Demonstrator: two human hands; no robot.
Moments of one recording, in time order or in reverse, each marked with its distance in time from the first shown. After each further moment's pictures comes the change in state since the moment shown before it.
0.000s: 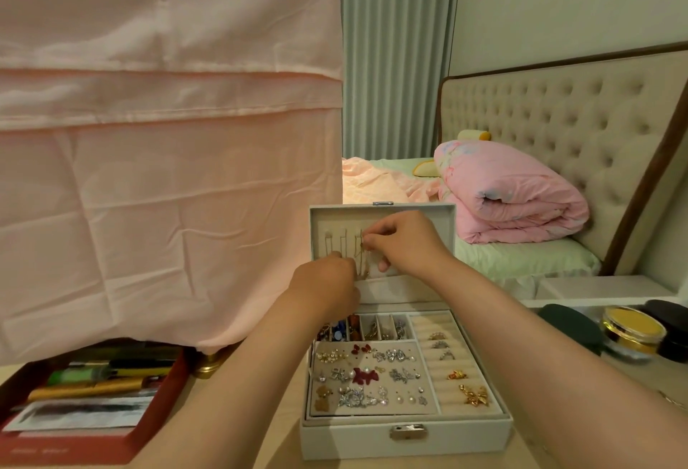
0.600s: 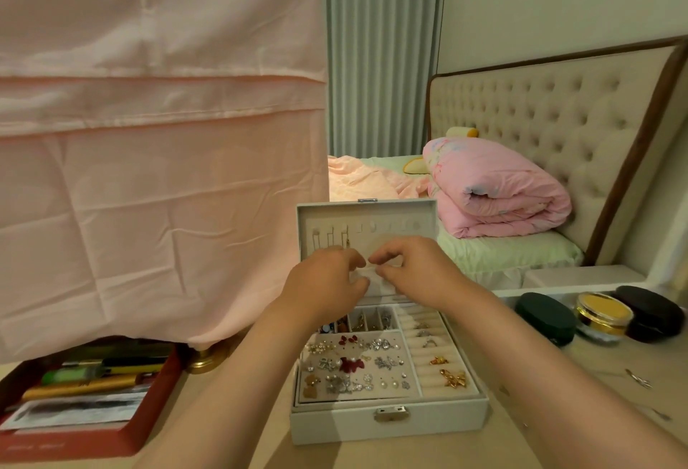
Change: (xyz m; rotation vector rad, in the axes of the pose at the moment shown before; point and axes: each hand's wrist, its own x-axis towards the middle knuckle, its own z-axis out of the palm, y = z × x) left_hand -0.025 0.020 -0.007 -0.289 0.184 0.098; right_hand -0.051 0.027 -0.027 -0.224 -0.107 -0.096
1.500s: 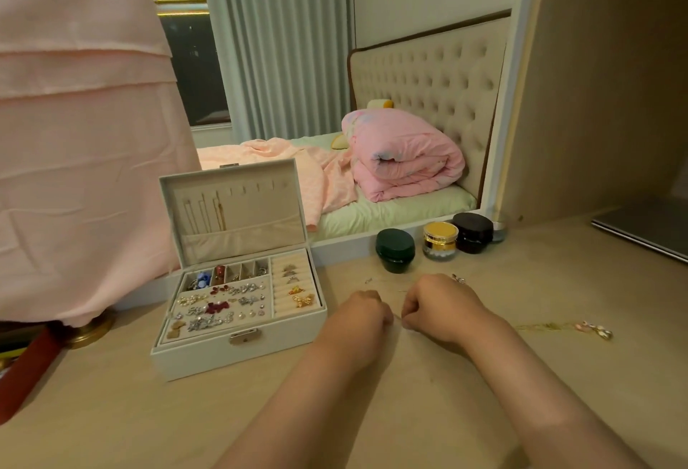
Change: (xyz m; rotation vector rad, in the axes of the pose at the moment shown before) left_hand -0.068 0.194 0.152 0.030 -0.323 0.276; right_hand -0.199 0.123 -0.083 -0.432 -0.203 0.452
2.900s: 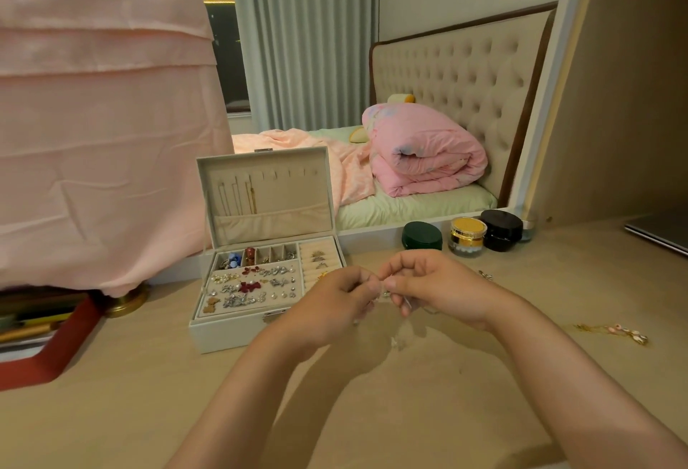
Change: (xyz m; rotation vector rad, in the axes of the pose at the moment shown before) left_hand -0.064 -0.036 -0.054 -0.977 0.116 -0.163; right_hand -0.017 -0.045 -0.015 0.956 -0.213 -0.354
